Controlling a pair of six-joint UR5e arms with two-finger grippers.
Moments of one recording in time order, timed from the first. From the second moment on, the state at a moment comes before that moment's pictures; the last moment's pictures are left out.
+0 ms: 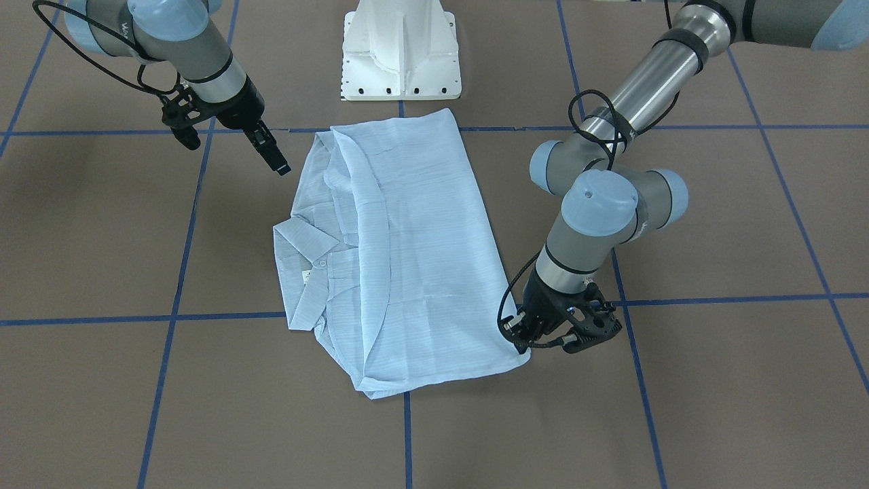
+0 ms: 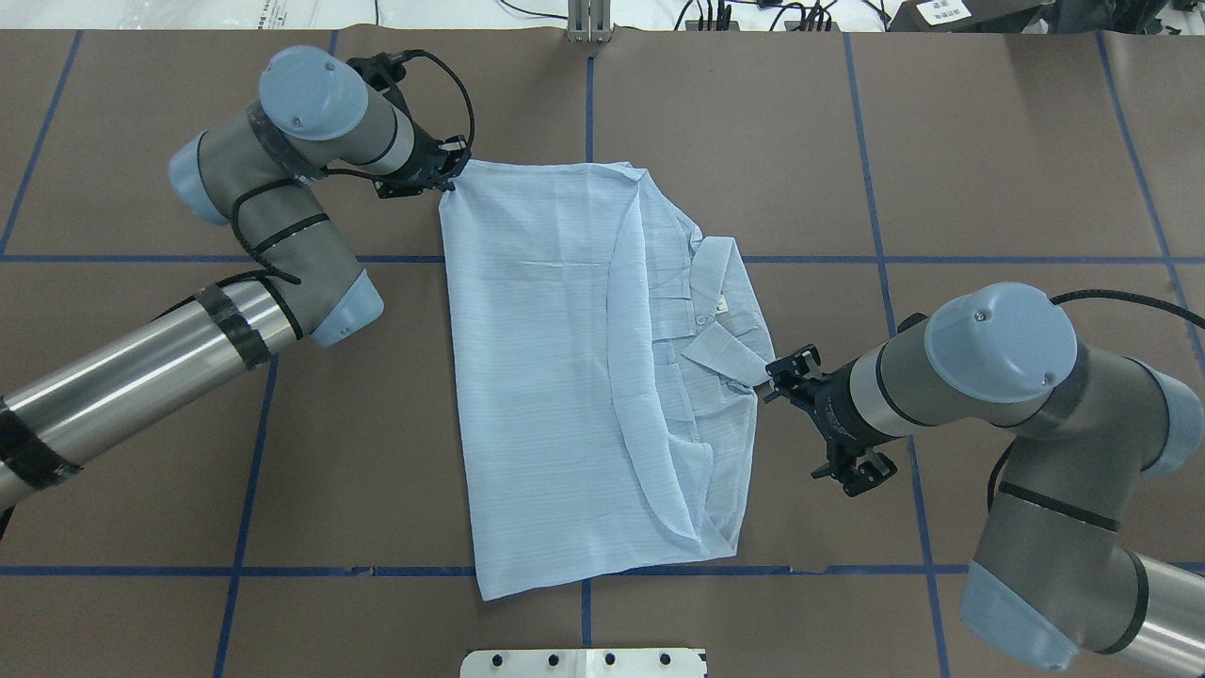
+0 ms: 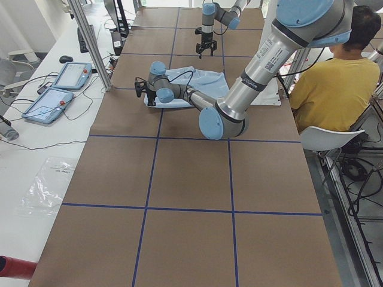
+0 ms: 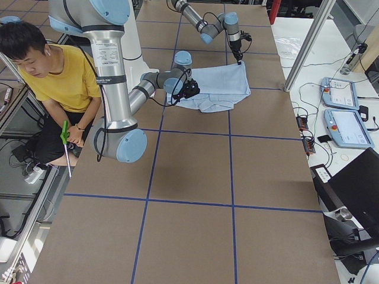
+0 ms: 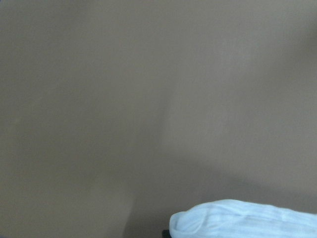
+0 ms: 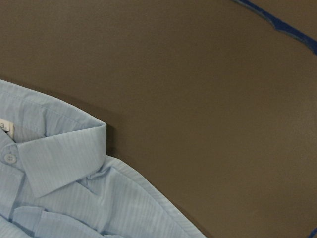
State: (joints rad) left arm -0.80 -2.37 -1.08 -2.25 -1.87 -1.46; right arm 0.51 -1.38 2.03 -1.33 1.96 2.30
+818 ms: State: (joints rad) left arm -0.84 -2.26 -1.25 -2.34 -1.97 -1.40; right arm 0.44 -1.19 1.94 -1.32 1.83 2.28
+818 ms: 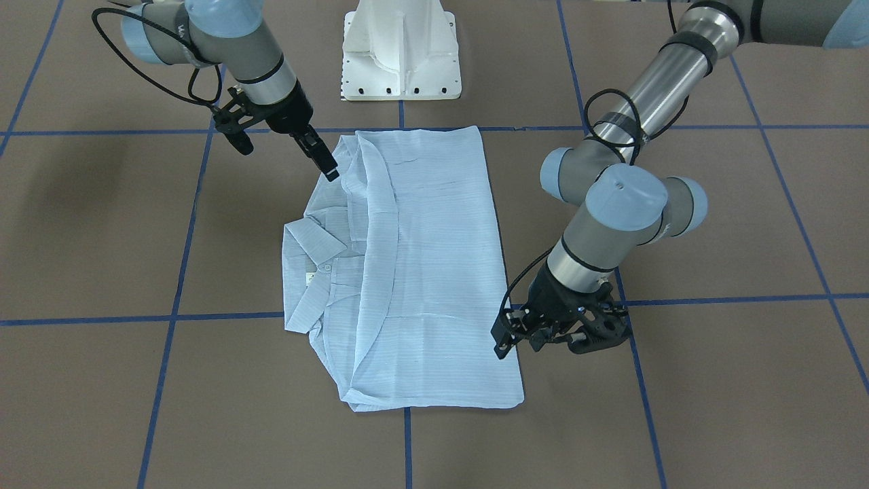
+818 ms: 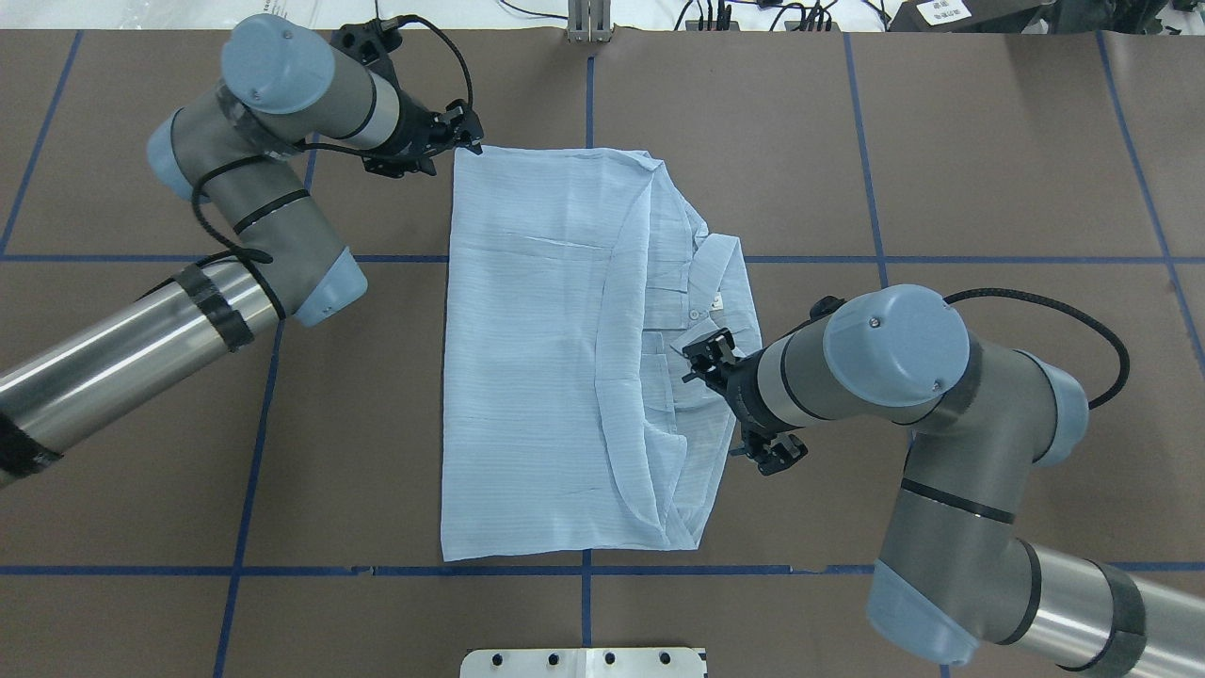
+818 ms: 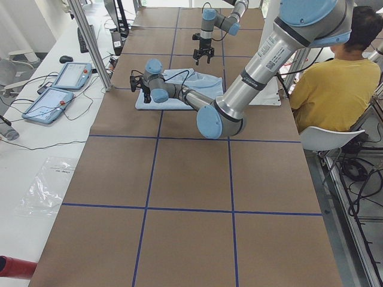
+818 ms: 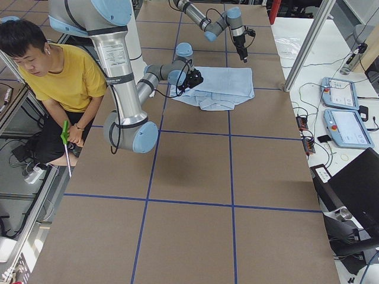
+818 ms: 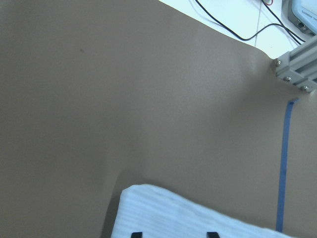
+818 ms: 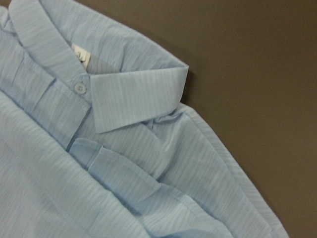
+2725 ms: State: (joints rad) left arm -0.91 -1.87 -1.64 -2.33 -2.01 -1.18; right arm 0.30 -0.80 1.58 -1.81 1.62 1.04
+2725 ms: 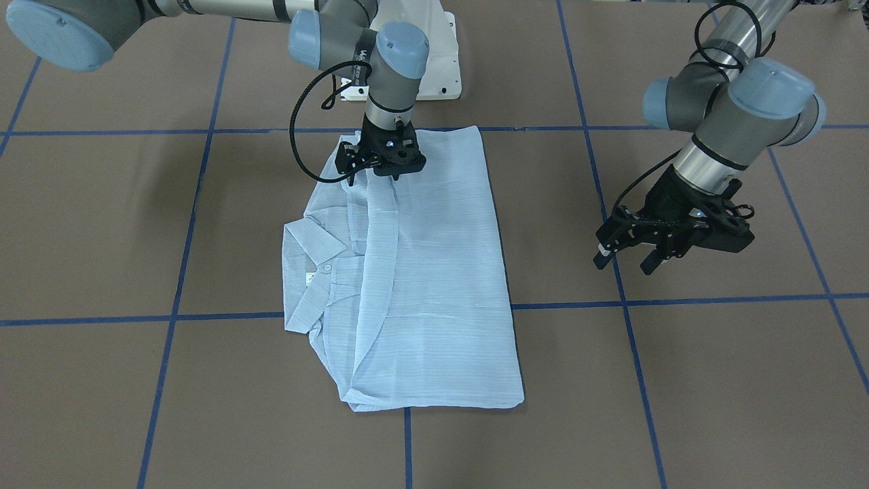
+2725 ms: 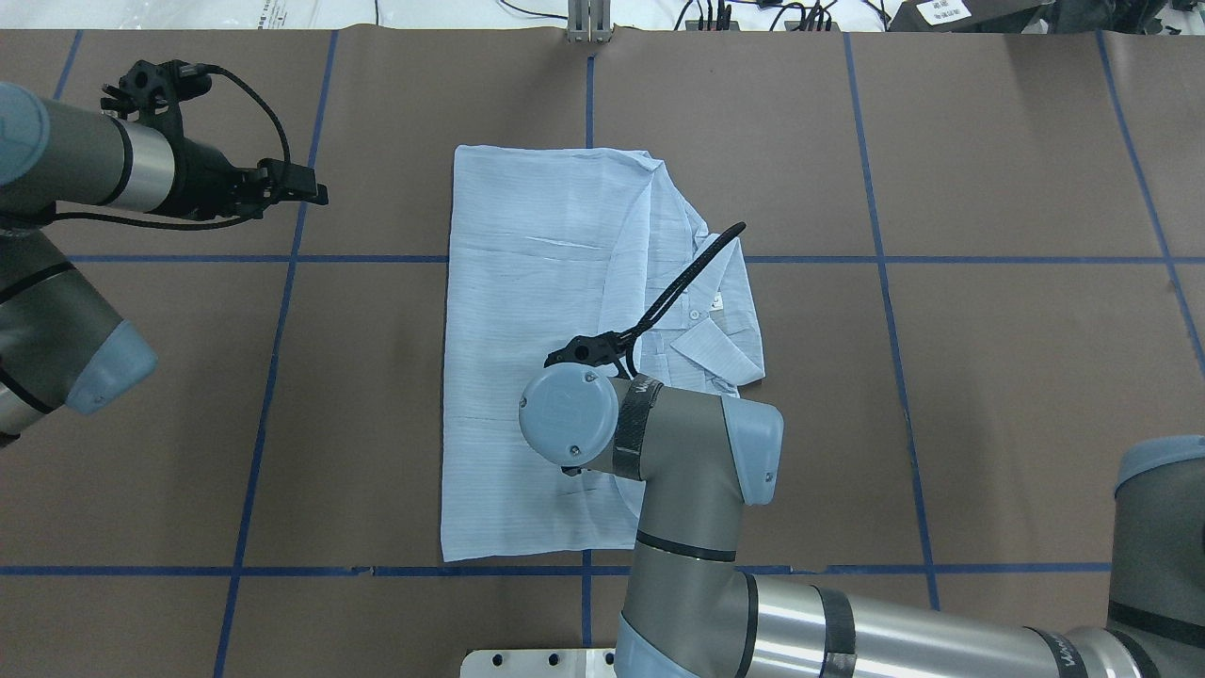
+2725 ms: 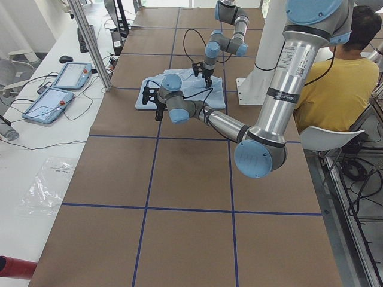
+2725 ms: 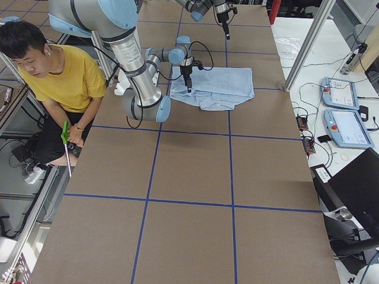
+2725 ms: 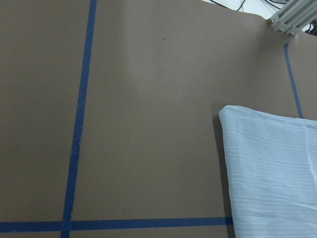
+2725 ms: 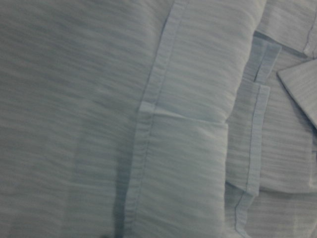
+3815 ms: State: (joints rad) left arm -0.91 -1.87 -1.66 -2.33 -2.01 -1.19; right arm 0.36 -1.03 1.84 -1.96 1.63 0.98
